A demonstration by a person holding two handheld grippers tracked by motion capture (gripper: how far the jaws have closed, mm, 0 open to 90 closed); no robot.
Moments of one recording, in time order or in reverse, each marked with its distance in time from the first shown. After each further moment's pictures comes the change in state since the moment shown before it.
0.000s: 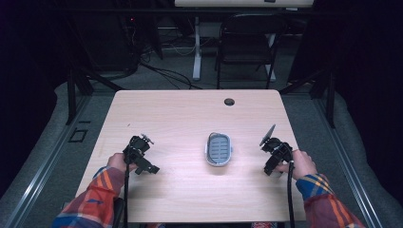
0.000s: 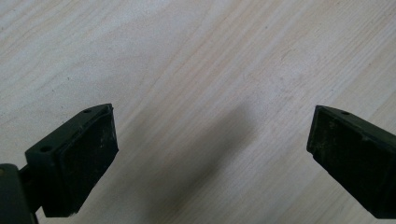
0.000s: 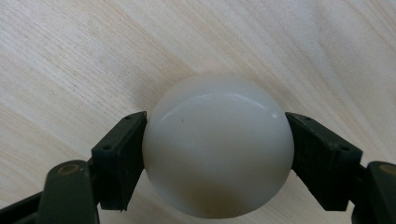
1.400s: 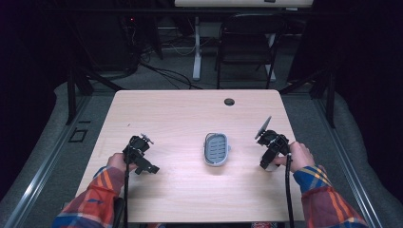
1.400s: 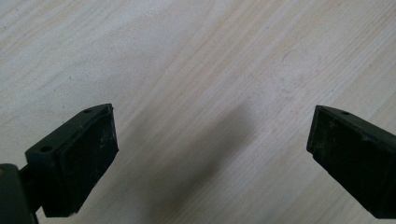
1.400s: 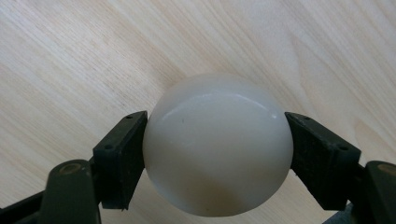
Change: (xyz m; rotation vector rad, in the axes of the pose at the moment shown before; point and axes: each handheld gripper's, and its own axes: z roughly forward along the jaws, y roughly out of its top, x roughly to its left) left arm 0.000 0.000 0.000 -0.002 -0.001 -0.006; right arm 0.012 0.016 -0.035 -0.043 -0.002 -0.052
